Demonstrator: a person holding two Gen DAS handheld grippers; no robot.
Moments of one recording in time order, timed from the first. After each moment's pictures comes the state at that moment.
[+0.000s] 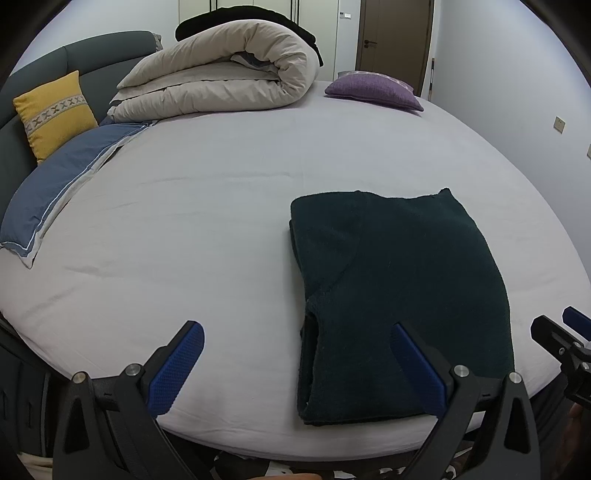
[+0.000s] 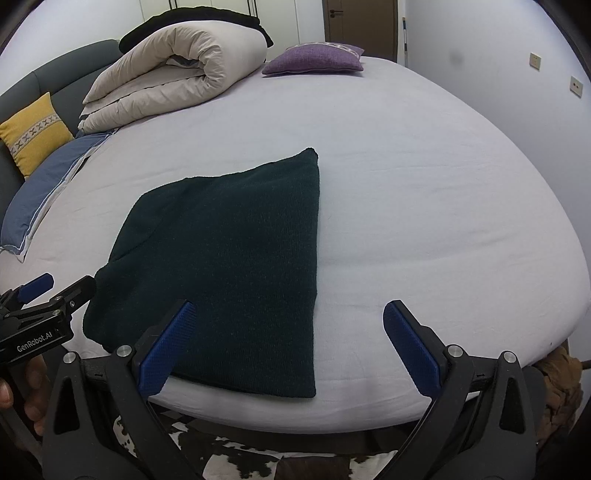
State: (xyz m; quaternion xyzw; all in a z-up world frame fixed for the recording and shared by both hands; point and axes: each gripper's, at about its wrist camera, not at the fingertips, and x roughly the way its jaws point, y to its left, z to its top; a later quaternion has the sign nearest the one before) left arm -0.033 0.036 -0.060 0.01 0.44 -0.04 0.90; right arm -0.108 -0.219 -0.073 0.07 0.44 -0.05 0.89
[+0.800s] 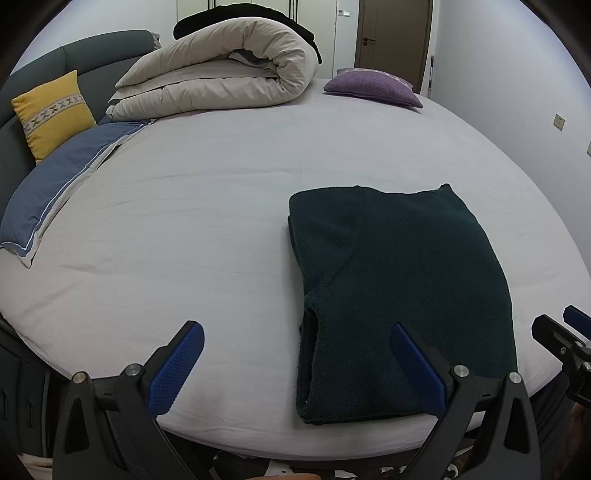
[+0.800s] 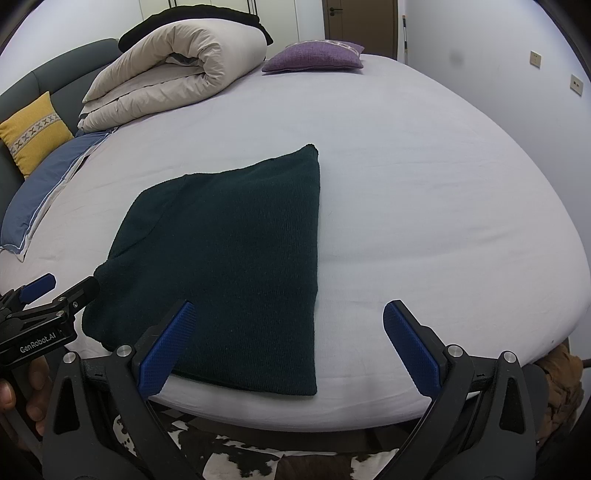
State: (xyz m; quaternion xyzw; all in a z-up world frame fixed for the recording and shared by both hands) left arm -0.033 0.035 -0.066 0.01 0.44 -0.05 0.90; right arm -0.108 -0.217 -0.077 0.07 0.45 -0.05 0.89
